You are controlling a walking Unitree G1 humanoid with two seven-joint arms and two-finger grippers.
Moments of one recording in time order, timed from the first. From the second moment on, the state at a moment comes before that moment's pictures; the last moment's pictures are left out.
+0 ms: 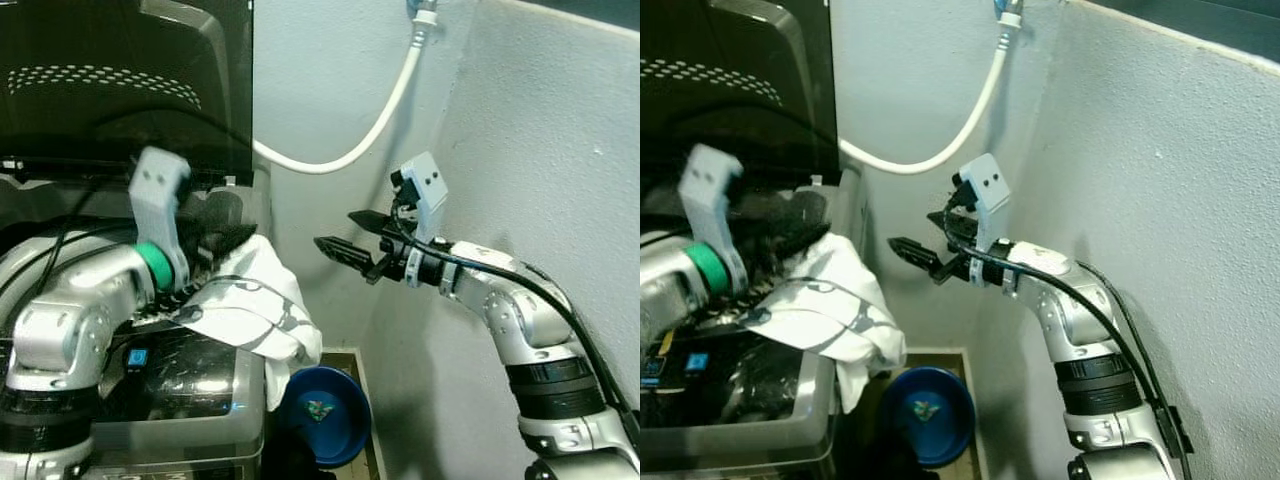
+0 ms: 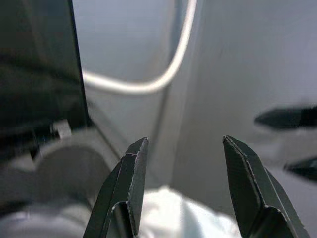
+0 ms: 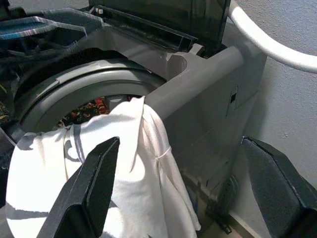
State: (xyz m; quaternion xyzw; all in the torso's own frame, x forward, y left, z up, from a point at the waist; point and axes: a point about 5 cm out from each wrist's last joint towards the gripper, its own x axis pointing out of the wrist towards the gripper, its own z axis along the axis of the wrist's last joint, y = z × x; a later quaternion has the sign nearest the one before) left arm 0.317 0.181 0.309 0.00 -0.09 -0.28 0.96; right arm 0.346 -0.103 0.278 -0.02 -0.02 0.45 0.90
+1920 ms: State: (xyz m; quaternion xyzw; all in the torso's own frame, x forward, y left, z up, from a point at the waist) left arm 0.328 0.194 0.252 0.21 0.06 -0.24 0.95; right arm 0.356 -0.117 0.290 0.01 -0.04 0.38 0.92
